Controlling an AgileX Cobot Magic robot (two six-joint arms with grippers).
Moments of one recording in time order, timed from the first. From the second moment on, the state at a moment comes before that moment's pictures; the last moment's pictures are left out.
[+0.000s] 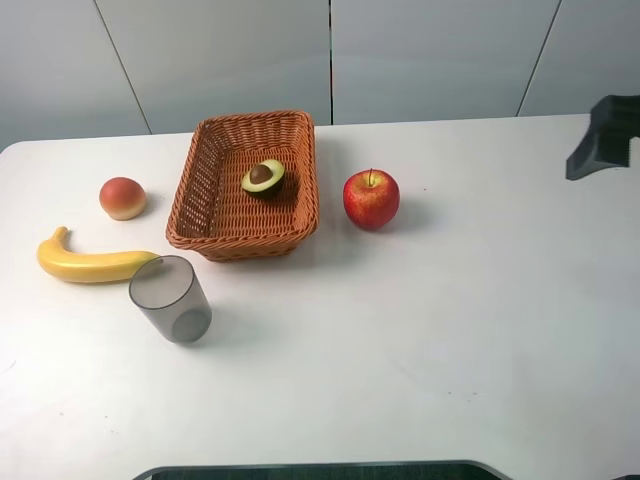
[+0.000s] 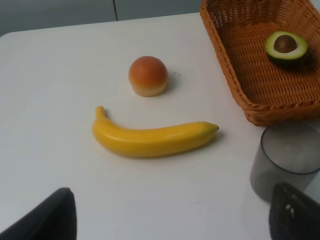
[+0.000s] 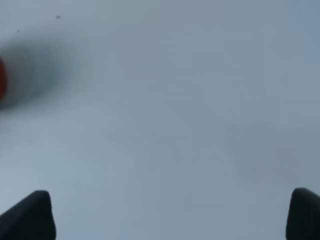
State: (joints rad) left arm -0.08 0.00 -0.51 0.03 1.09 -0.02; right arm 0.06 1.11 -0.75 0.01 0.83 0.28
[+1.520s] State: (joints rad) left arm -0.08 0.00 -0.51 0.03 1.09 -0.02; right arm 0.01 0.00 -0.55 0.01 1.16 0.03
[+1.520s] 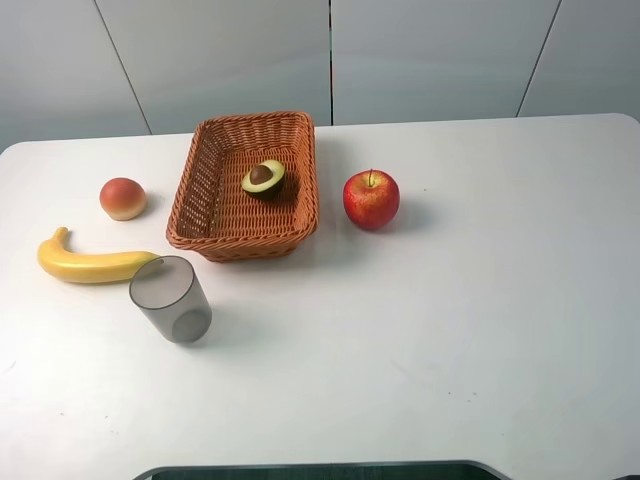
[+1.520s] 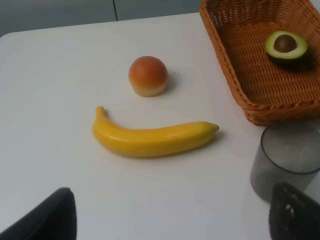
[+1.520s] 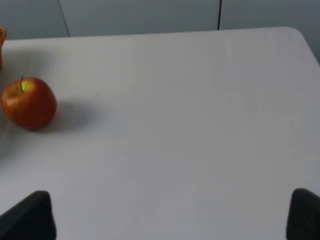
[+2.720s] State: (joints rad) left arm -0.08 0.00 -0.51 0.03 1.09 -0.02; right arm 0.01 0.00 -0.51 0.09 1.10 -0.04
